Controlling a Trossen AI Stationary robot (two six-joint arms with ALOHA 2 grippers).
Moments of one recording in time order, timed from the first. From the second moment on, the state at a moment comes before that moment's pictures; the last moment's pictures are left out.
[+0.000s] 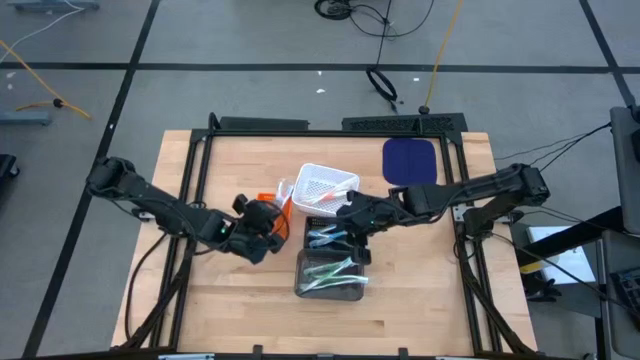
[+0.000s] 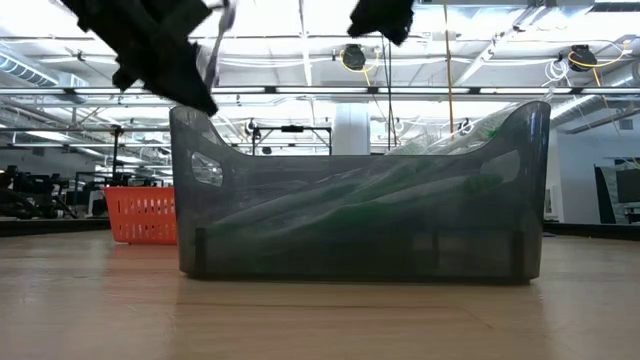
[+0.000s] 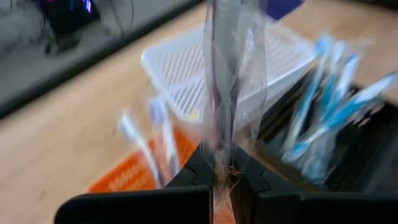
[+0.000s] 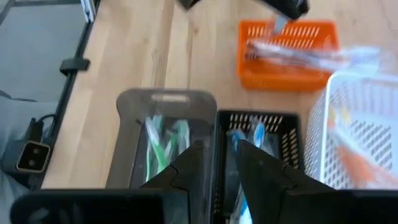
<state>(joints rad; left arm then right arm) -0.40 1.34 0.86 -0.51 -0.86 -0.86 0.17 1.54 1.37 -0.57 0.00 0.17</state>
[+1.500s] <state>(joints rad) -0.13 1.36 0.86 -0.67 -0.44 -1.00 0.28 1.47 0.90 -0.20 0.01 0.33</state>
